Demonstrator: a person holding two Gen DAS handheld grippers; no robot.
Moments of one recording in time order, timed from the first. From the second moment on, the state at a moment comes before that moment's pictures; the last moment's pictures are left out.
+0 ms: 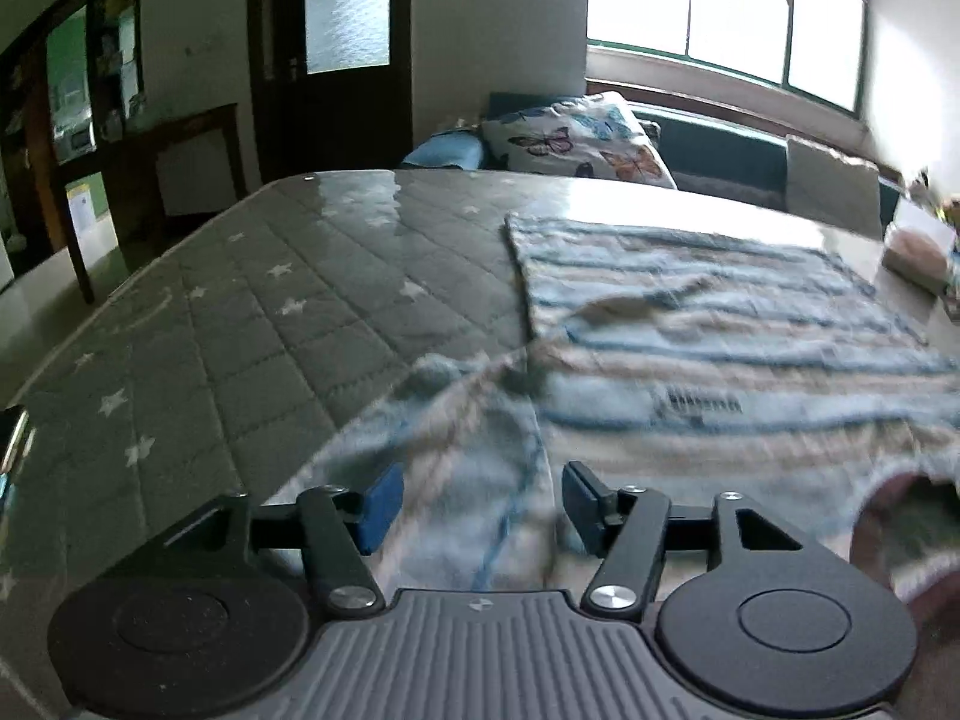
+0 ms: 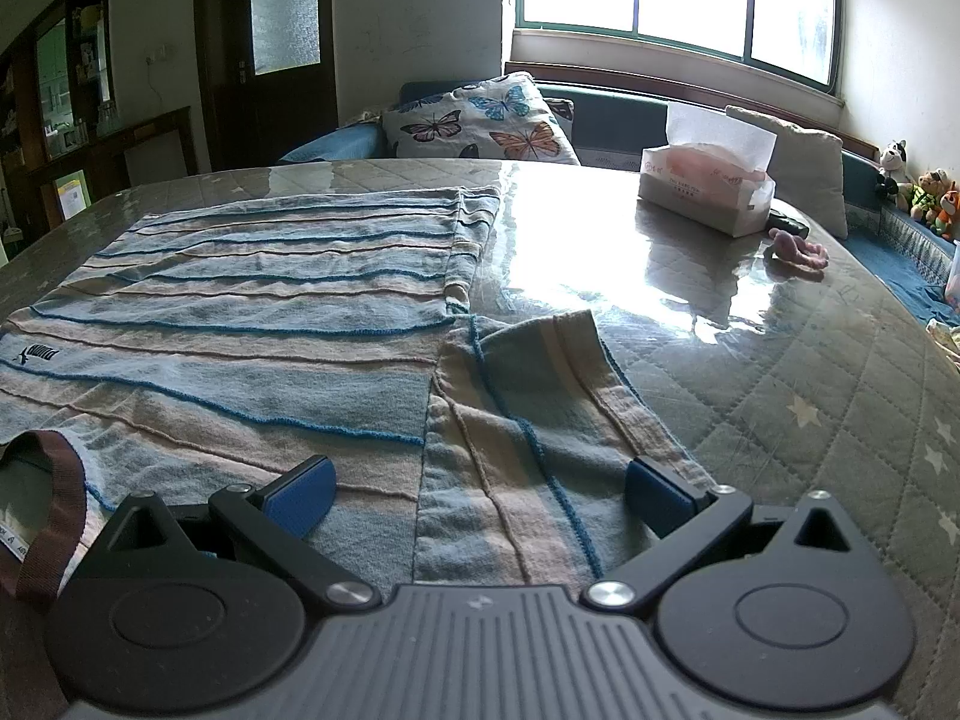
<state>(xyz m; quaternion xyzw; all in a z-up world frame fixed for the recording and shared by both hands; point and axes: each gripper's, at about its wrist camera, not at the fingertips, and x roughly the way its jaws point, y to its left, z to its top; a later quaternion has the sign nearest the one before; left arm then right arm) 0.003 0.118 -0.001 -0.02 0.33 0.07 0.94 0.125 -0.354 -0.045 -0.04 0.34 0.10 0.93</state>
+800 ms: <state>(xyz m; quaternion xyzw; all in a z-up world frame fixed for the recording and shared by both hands) -0.004 0.046 0.013 0.06 0.30 0.01 0.95 0.099 -0.311 -0.022 -0.06 0.32 0.16 0.93</state>
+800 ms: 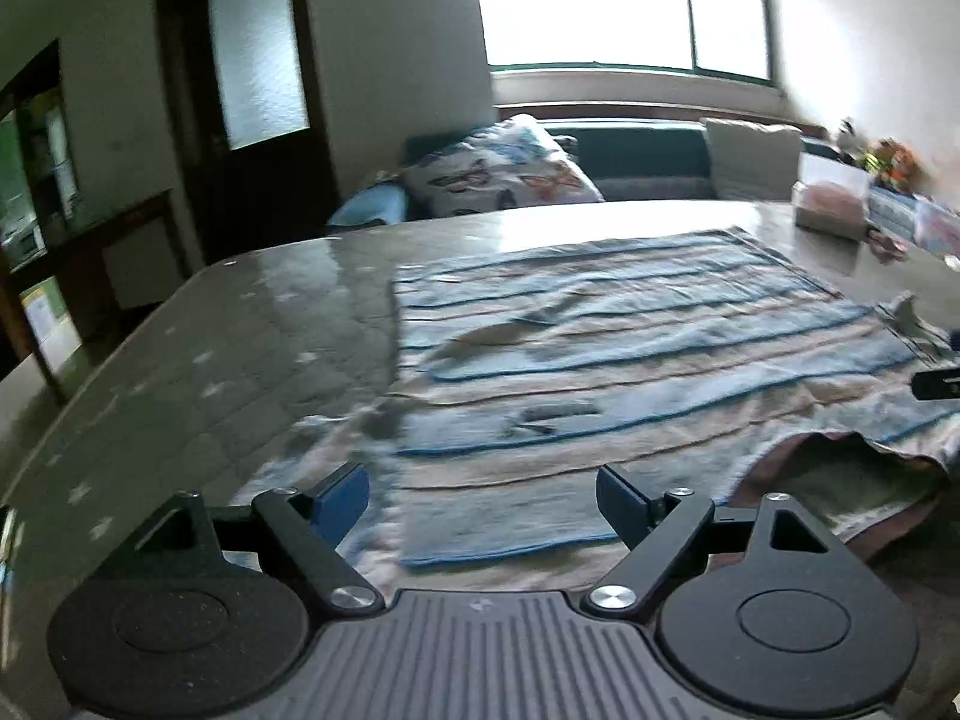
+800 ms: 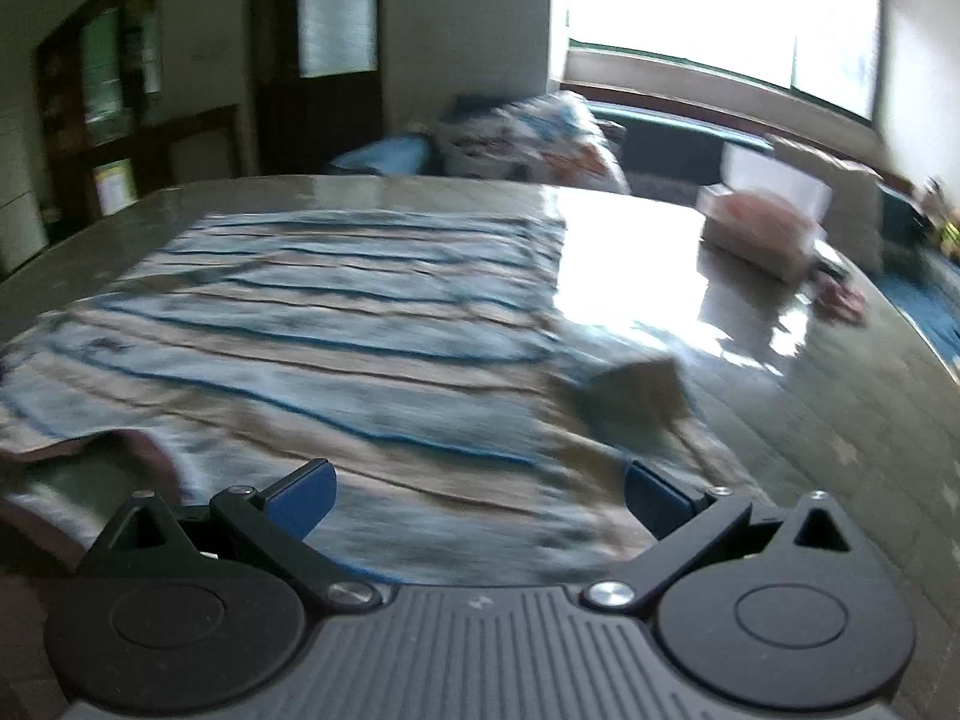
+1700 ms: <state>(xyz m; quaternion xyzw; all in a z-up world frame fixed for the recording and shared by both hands) -0.027 0.013 -0.011 0.13 0.29 -0.05 0.95 0.056 -0.270 -0.031 -0.15 0.30 0.23 0.91</state>
